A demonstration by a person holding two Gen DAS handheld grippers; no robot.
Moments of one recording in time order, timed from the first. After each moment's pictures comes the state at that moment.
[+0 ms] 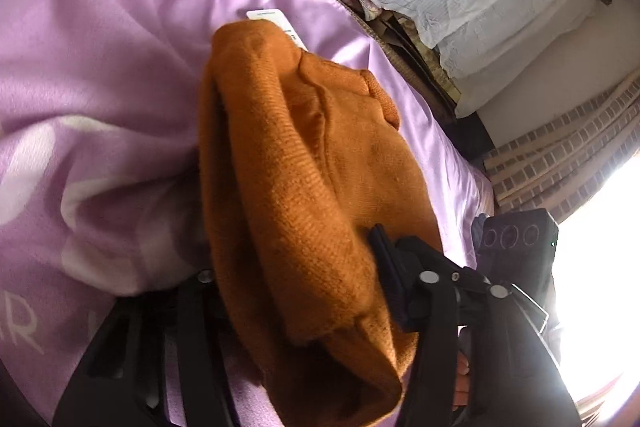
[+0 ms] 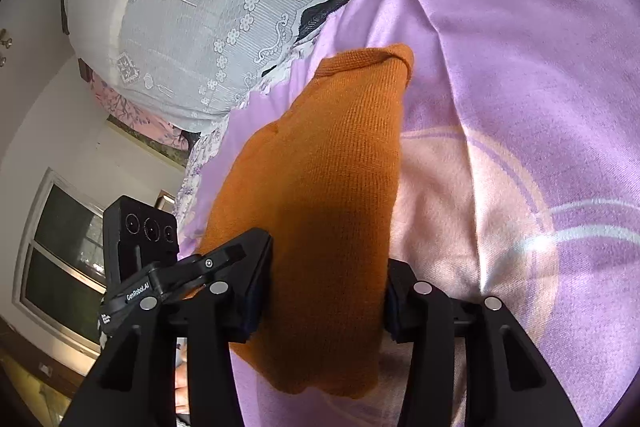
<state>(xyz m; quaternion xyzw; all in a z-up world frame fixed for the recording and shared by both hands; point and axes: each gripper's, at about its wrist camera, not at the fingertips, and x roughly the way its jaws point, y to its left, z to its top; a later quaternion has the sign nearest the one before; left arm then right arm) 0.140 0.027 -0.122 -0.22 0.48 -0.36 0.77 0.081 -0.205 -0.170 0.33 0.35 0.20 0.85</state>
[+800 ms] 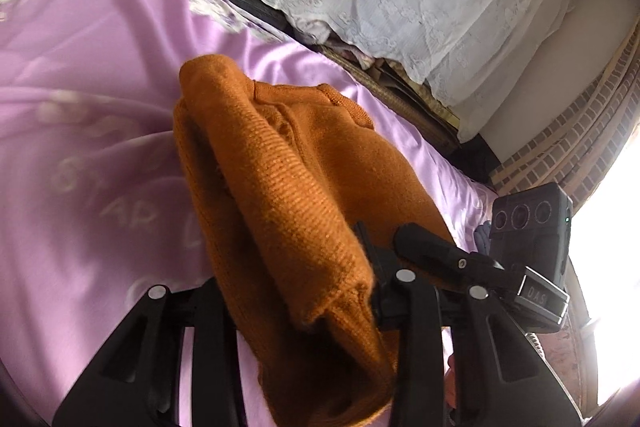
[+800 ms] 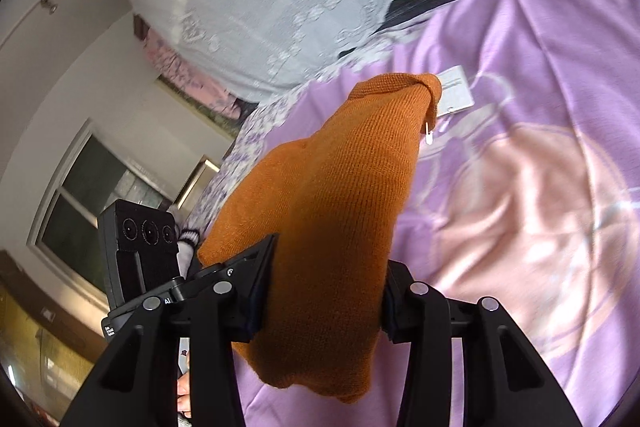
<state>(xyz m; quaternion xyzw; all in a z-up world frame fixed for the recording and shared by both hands) 0.044 0.089 -0.065 -0.20 0.40 -0.29 0.85 0.041 -0.133 -0.119 0.28 0.33 0.30 0.85</state>
